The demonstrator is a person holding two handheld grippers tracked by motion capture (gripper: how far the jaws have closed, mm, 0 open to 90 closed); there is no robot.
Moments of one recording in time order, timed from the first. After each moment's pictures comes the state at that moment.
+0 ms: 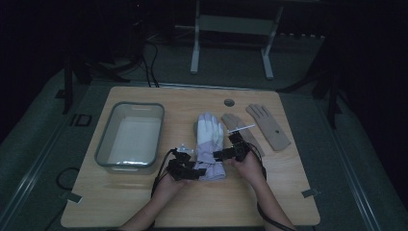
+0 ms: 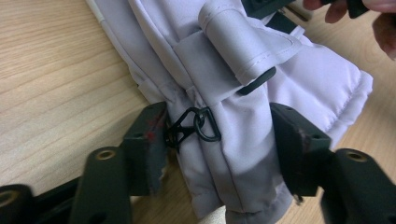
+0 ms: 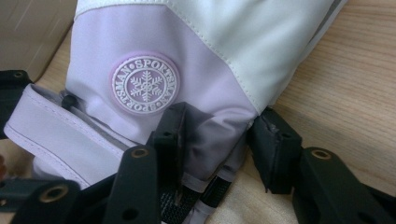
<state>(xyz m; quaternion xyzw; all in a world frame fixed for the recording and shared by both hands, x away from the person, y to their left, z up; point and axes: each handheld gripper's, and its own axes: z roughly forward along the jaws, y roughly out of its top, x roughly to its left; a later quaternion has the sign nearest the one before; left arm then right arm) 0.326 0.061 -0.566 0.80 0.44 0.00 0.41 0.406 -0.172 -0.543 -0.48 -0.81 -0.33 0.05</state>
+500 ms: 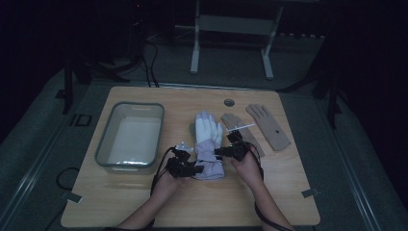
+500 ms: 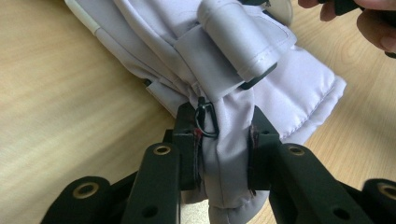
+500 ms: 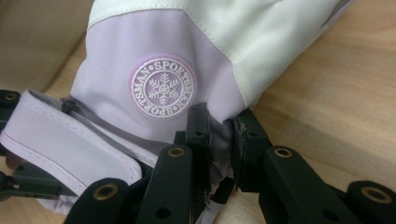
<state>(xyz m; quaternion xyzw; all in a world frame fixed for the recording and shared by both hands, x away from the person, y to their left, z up) 0.326 0.063 -0.543 0.81 0.42 -0.01 0.42 0.395 -0.163 -0.521 -0.48 -0.81 -0.34 0.00</state>
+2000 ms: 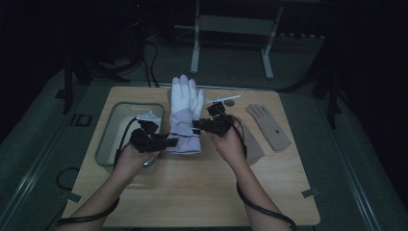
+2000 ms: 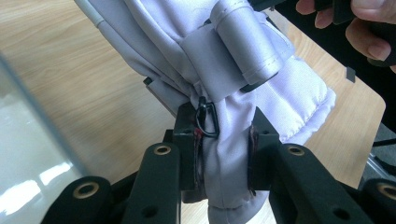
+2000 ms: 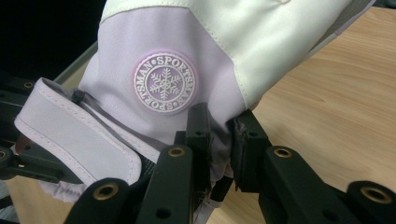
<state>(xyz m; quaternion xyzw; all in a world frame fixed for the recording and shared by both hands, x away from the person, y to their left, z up) 0.333 0.160 -0.436 0.80 0.41 0.05 0.44 0.397 -0.083 -0.413 -0.41 -0.81 -0.42 -0.05</state>
